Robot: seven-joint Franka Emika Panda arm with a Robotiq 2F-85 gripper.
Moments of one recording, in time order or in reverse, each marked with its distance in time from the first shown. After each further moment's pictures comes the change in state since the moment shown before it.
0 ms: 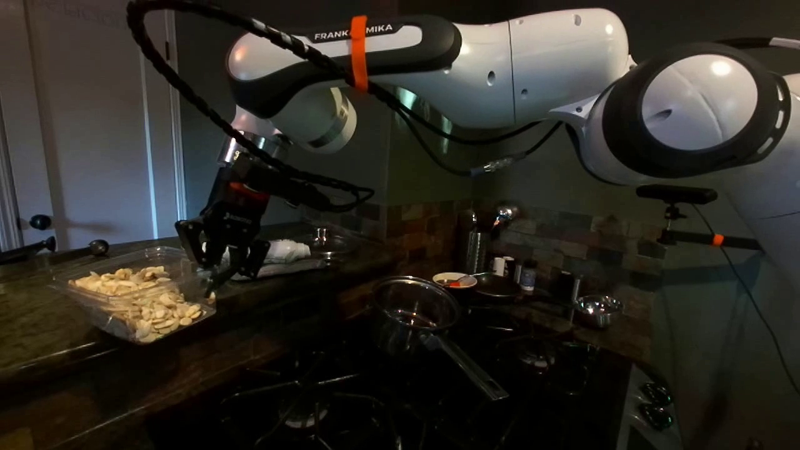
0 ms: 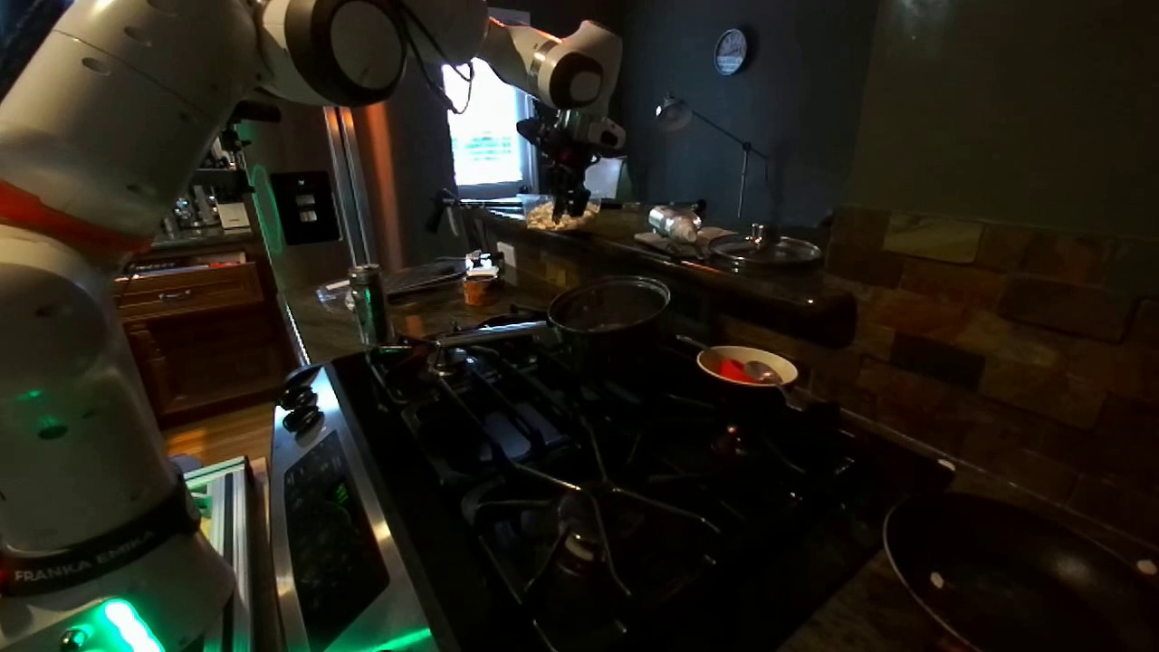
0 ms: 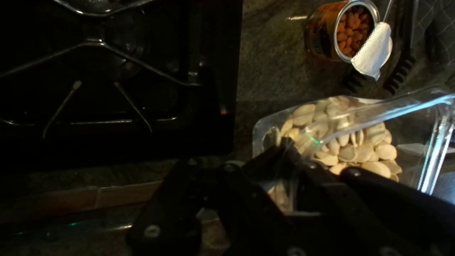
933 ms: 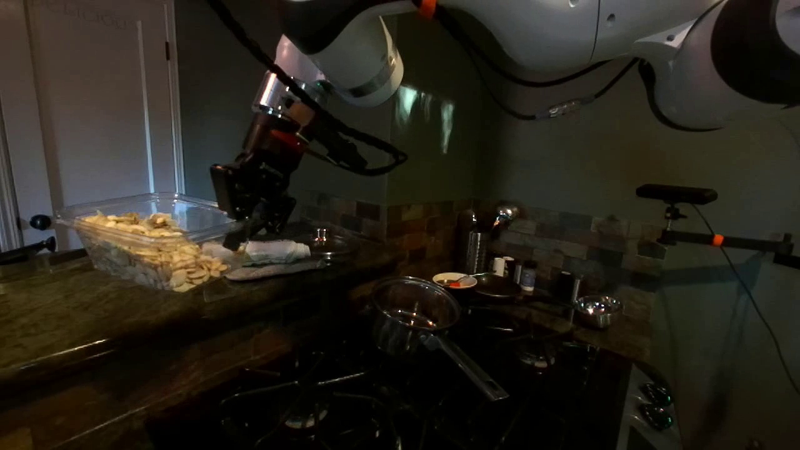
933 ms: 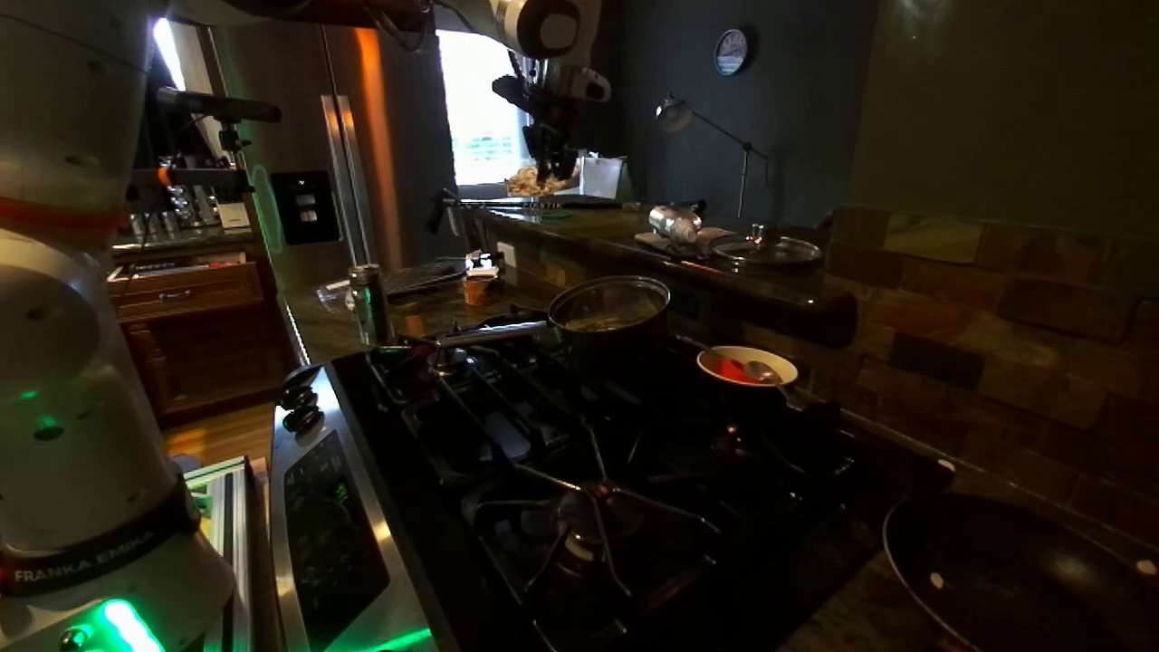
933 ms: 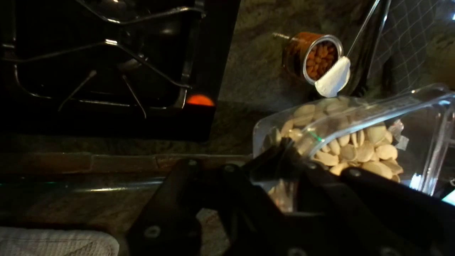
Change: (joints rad) arm -0.027 -0.279 0.002 -0.273 0.052 0.064 -0.191
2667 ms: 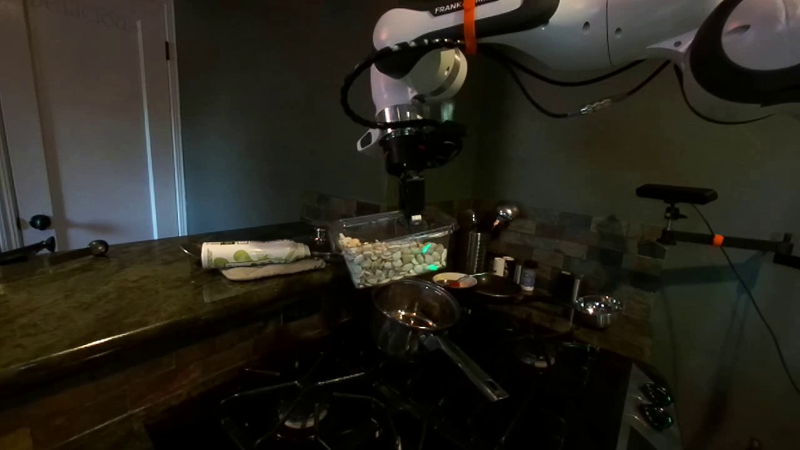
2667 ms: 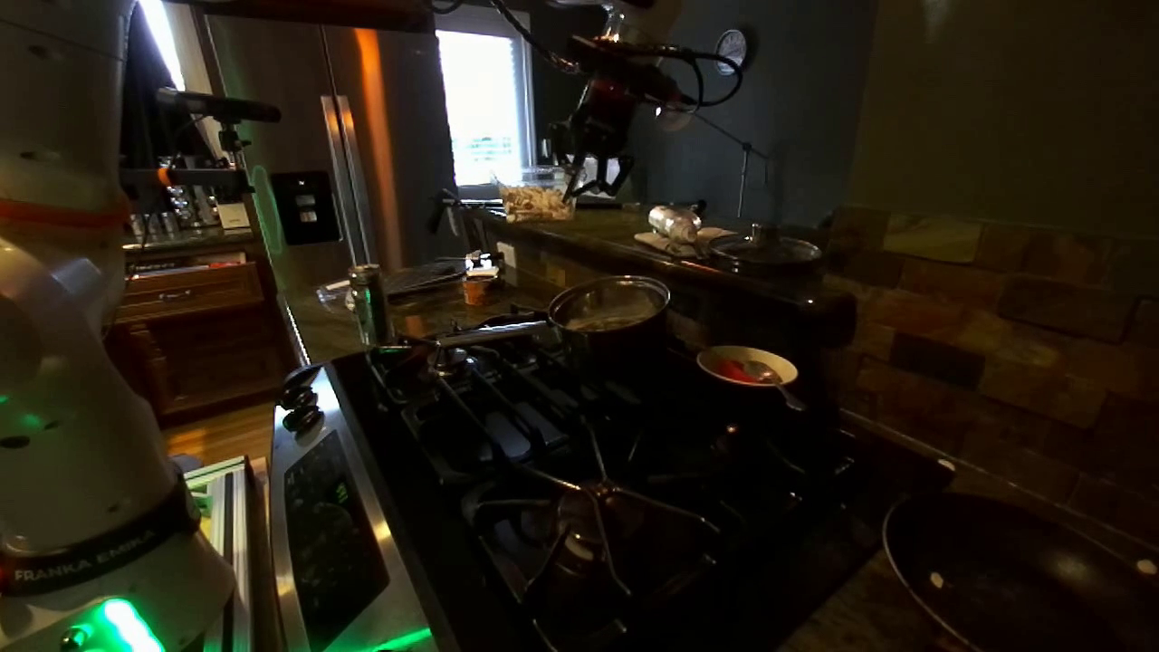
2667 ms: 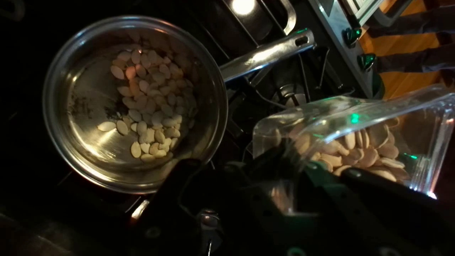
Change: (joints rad) arm -0.240 -0.070 -0.089 0.000 -0.189 -0.596 -0.806
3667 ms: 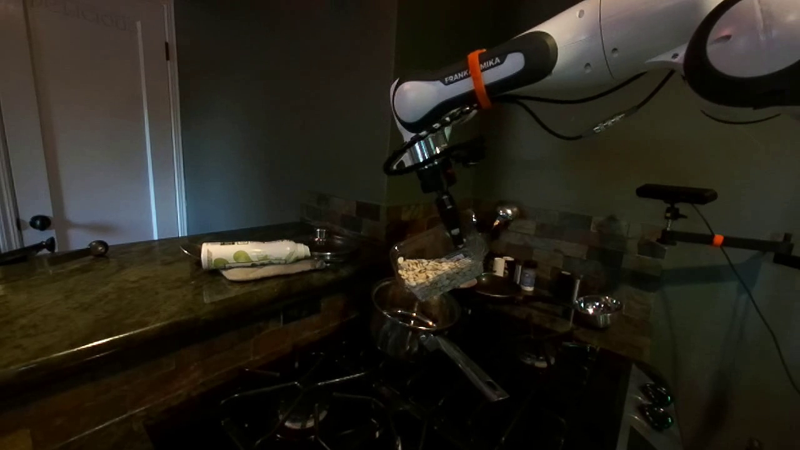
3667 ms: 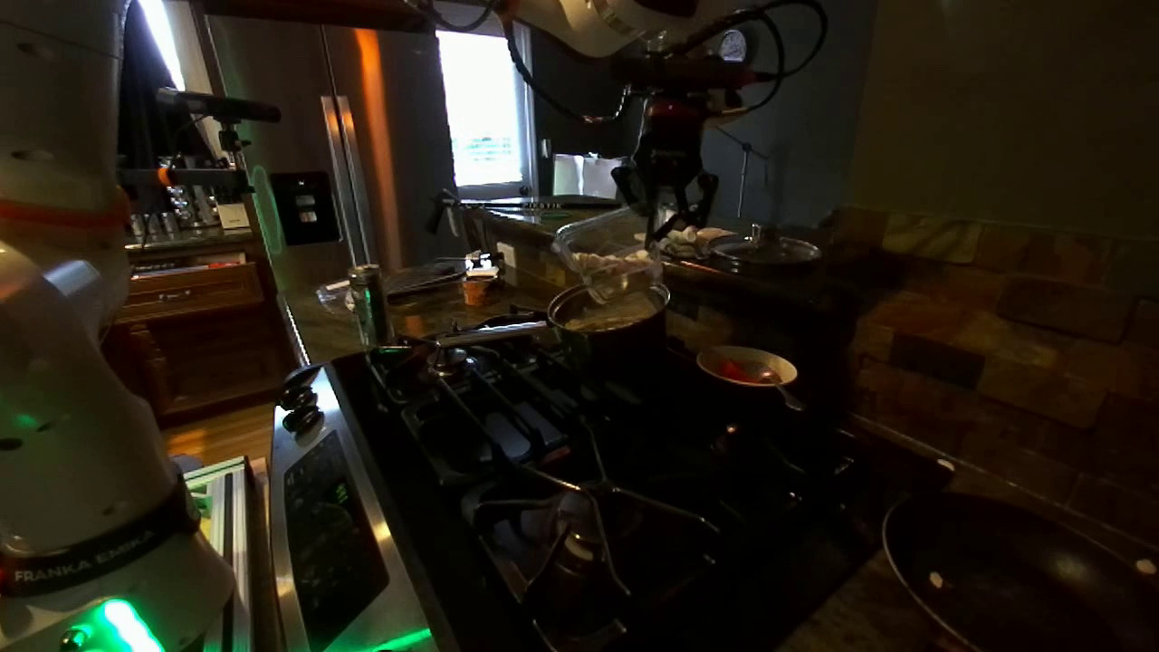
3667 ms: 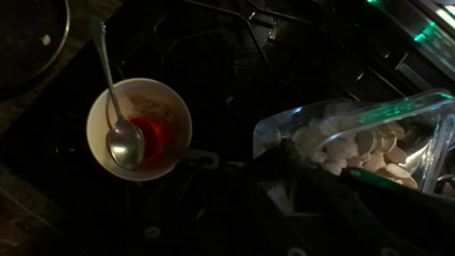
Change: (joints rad) arm -0.058 -0.005 -0.062 -0.105 -0.370 0.157 0.024
